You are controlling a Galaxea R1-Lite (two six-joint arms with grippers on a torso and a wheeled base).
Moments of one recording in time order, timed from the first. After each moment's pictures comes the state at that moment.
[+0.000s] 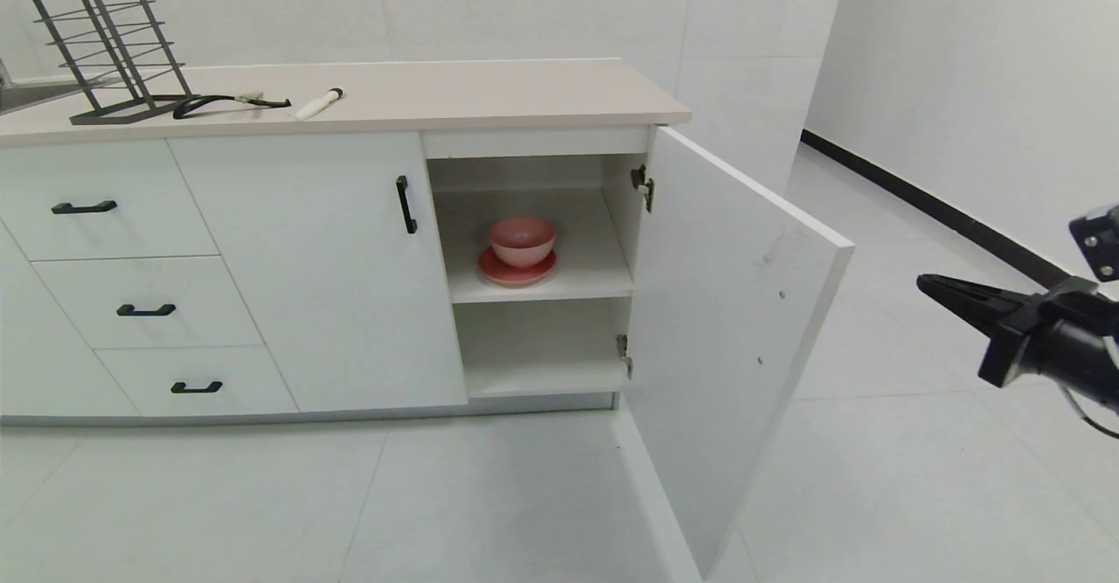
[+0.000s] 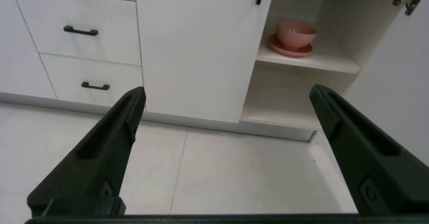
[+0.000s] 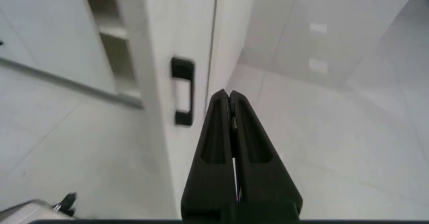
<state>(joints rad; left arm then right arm) 0.00 0.00 0.00 -0.05 0.11 -0.11 -0.03 1.46 -0.38 -0.95 0.43 -0.17</state>
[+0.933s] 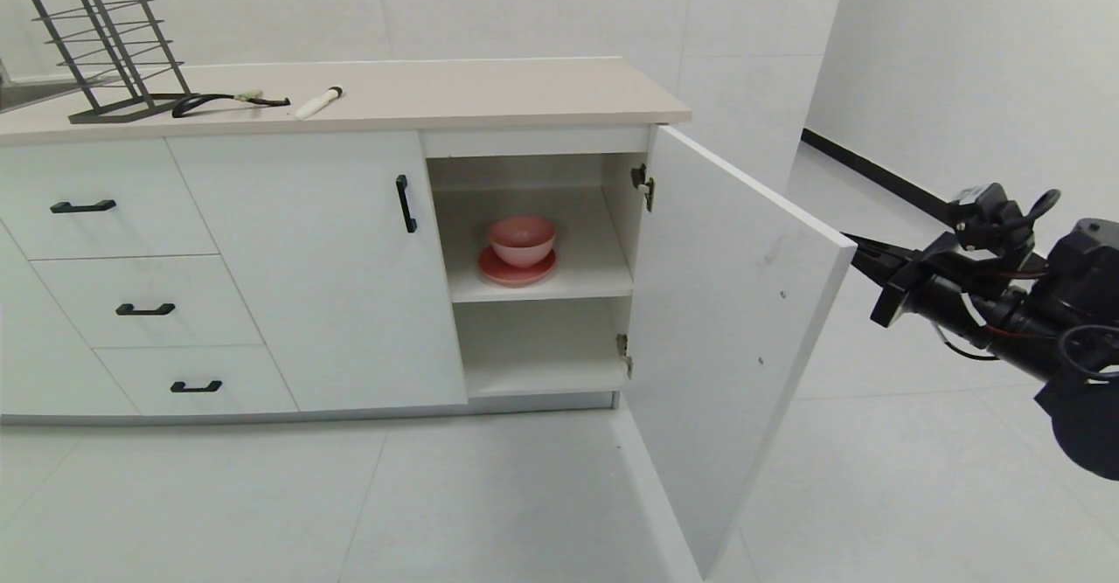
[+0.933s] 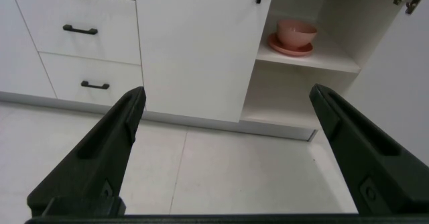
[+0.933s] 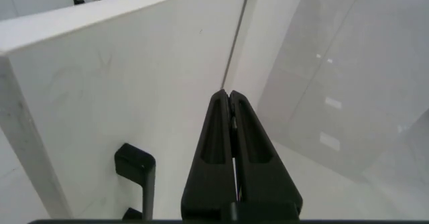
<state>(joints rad) 0.00 0.00 0.00 -0.05 0.10 -0.11 -0.01 1.91 -0.56 -1.38 0.60 -0.18</state>
